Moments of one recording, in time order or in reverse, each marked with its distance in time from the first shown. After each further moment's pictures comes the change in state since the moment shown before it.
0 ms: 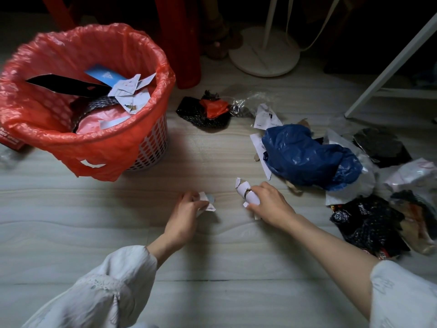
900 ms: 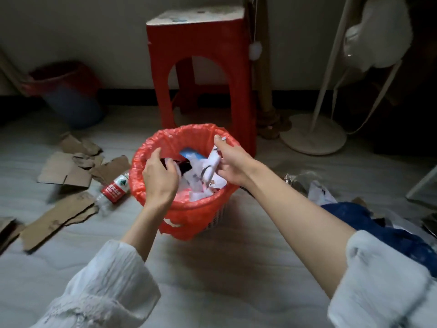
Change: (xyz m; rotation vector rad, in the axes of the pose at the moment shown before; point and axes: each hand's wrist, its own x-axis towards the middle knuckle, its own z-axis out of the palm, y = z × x) left_hand 0.030 -0.007 -0.264 -0.242 0.897 -0.299; right_hand 0.056 -0.291 -0.133 1.372 -0.167 -0.100
